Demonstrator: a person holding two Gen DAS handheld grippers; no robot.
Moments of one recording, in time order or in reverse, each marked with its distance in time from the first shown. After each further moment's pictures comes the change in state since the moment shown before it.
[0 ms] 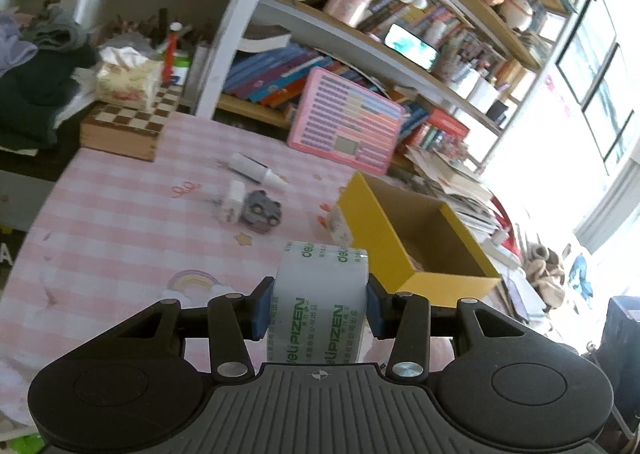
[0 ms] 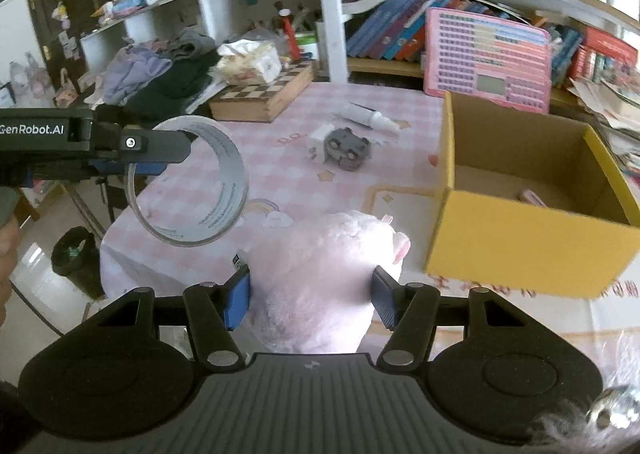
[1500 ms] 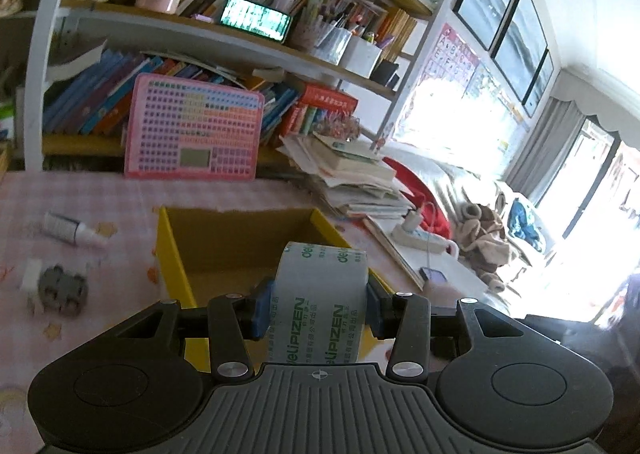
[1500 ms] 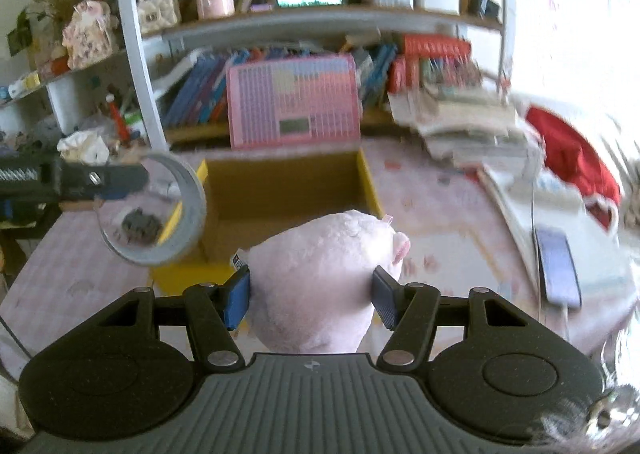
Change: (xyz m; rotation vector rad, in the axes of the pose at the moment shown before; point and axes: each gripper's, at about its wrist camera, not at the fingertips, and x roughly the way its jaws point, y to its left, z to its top) left arm 0.140 -0.156 0.047 0.223 0.021 -0.205; right arm -0.081 -0.186 0.023 0.154 -0.176 -0.299
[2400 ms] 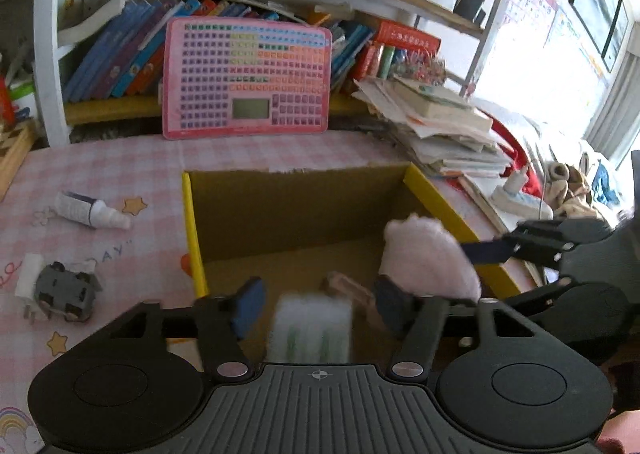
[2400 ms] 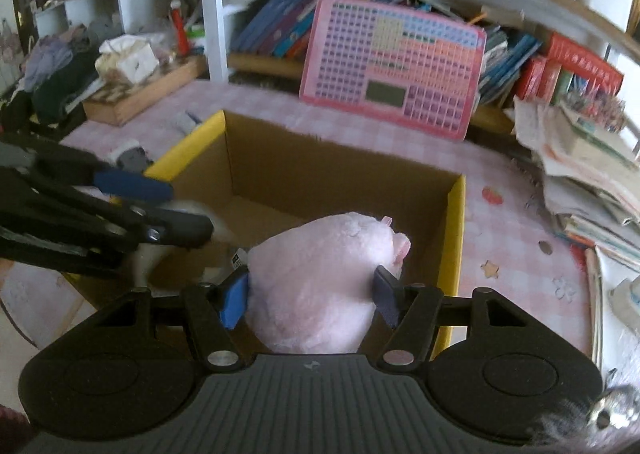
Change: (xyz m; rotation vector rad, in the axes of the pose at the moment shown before) left arm 0.104 0.021 -0.001 0.001 0.132 0.238; right arm 0.176 -0.015 0.047 -0.318 0.213 0.247
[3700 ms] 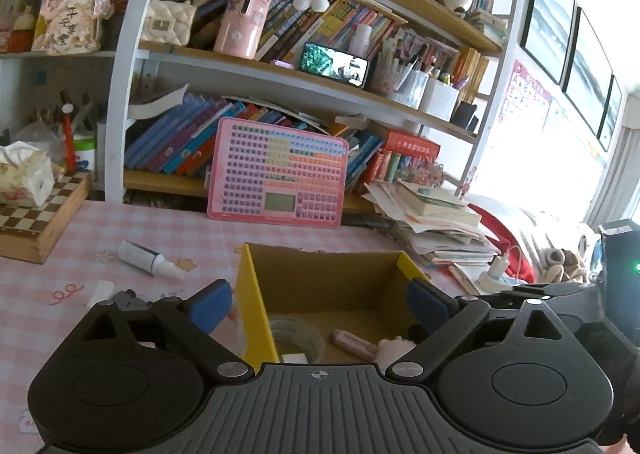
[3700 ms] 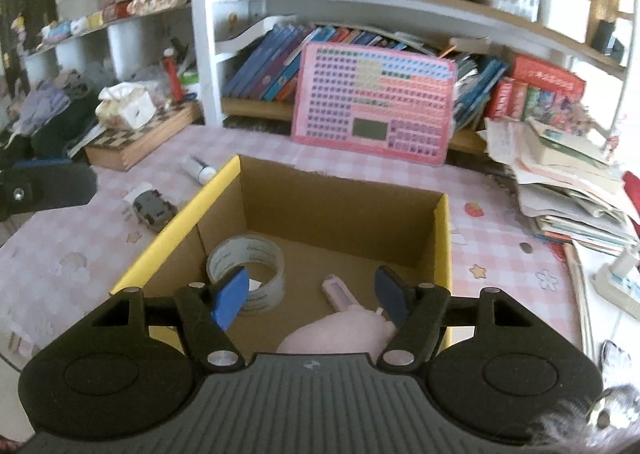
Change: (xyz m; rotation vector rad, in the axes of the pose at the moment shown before) left arm -0.113 0.014 -0.033 -0.063 -0.290 0.028; right arm -0.062 0.035 -0.013 0.102 -0.142 -0.083
